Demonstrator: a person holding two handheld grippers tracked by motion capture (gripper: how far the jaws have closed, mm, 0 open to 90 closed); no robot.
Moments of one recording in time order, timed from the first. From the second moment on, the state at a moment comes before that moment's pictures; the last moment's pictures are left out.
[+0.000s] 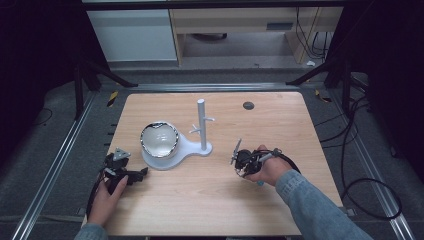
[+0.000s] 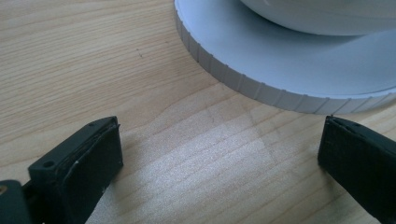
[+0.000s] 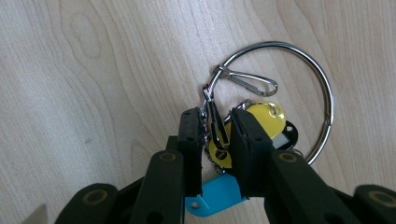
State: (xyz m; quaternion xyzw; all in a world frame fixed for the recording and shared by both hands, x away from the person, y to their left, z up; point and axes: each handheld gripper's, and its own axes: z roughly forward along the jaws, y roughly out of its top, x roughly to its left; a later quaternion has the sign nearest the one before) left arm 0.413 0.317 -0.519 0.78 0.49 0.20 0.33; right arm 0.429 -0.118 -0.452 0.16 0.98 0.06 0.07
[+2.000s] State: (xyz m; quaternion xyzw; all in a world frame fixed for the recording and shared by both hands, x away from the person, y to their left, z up) left arm 0.413 0.318 -0.519 0.78 0.49 0.20 0.33; right arm 0.445 -0.134 -0.397 0.18 0.98 0.09 0.06
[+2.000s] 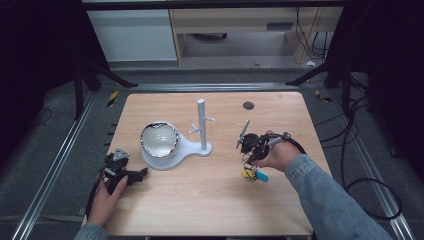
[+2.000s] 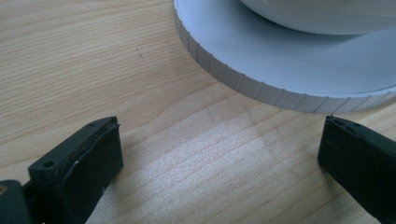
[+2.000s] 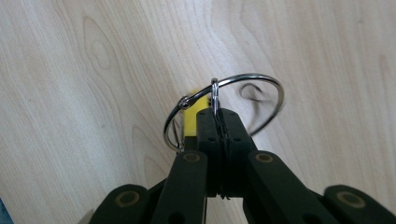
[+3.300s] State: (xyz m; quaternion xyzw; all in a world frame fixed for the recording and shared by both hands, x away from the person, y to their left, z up) left arm 0.413 0.318 -0.519 0.78 0.49 0.20 0.33; right arm 0.454 -0.131 -0.301 0.17 0.98 0.08 0.09
